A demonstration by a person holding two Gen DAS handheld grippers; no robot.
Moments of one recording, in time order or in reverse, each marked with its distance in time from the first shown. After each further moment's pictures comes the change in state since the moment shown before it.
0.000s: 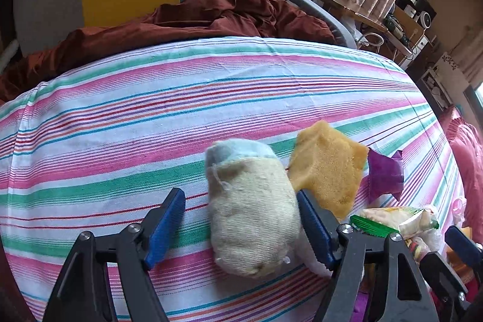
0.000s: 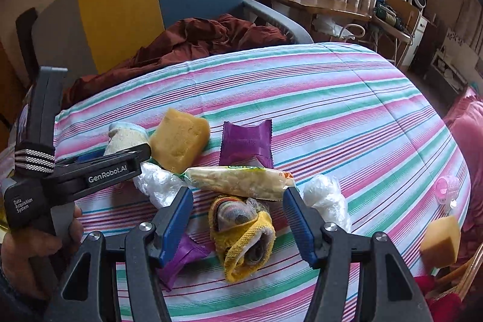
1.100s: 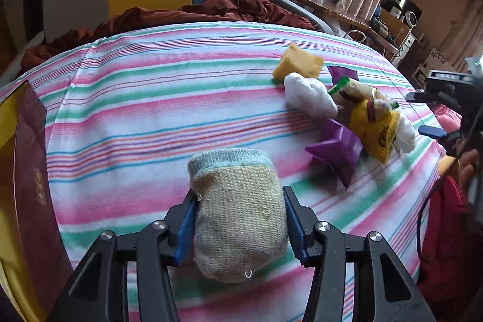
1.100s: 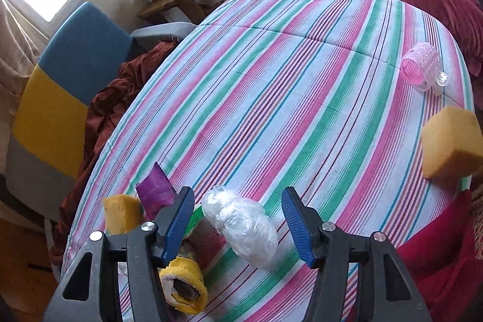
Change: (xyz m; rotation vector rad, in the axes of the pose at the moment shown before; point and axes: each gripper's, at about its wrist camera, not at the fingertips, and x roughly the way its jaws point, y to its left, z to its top) left arm -0.097 0.016 -0.156 0.022 -0.079 -0.009; right arm 0.023 -0.135 -0.011 0.678 0.076 0.054
